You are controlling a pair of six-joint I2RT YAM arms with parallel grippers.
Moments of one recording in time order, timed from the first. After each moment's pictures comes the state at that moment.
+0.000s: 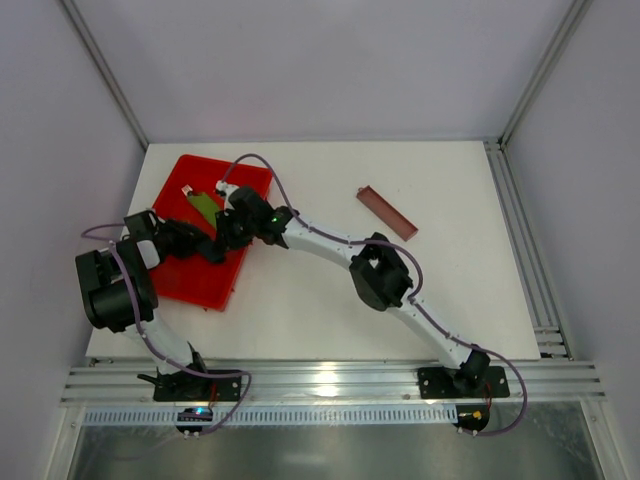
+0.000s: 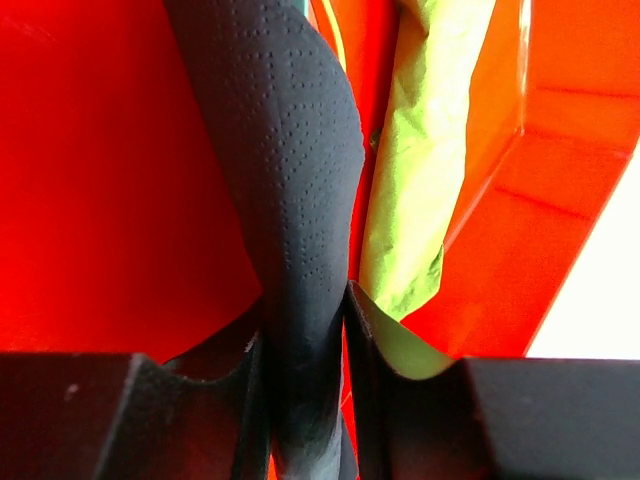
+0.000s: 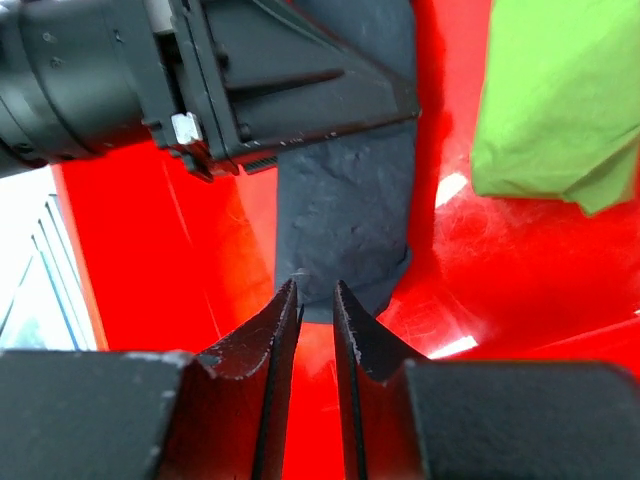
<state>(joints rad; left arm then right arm) 0.39 1.75 0.78 0.13 0.54 -0.75 0.96 2.56 2.30 -0.31 -0.30 0.53</state>
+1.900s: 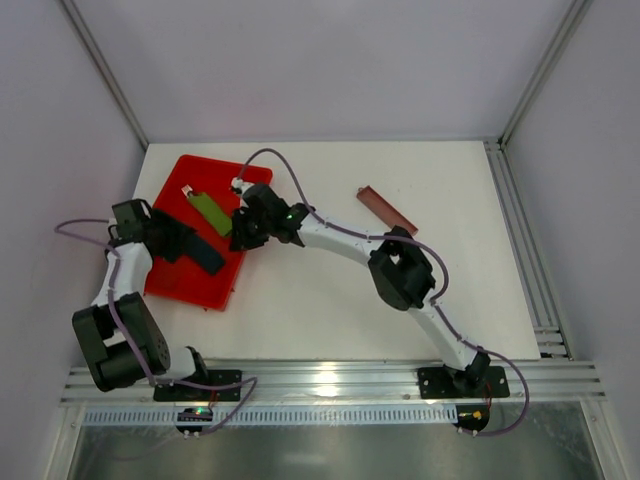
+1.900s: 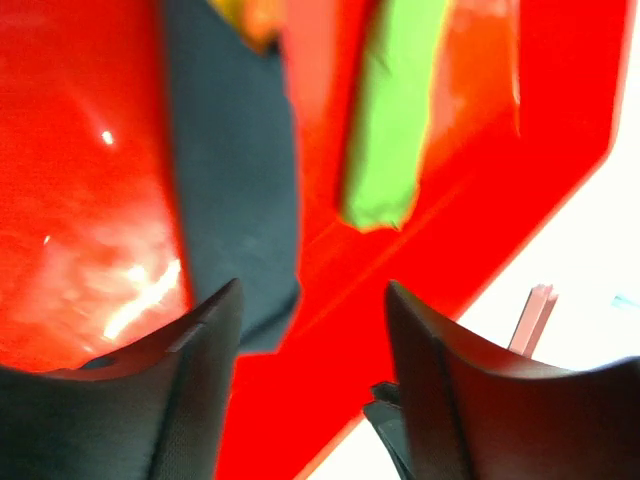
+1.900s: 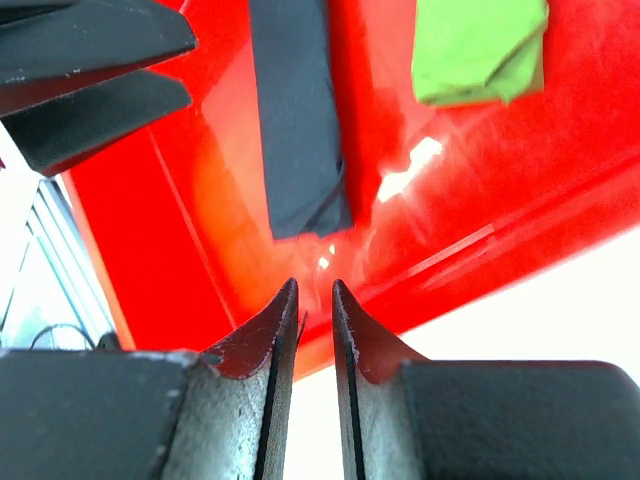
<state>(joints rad) 0.36 1.38 0.87 -0.37 0.27 -0.76 0.94 2.37 2.04 -0.30 -0.26 0.55</state>
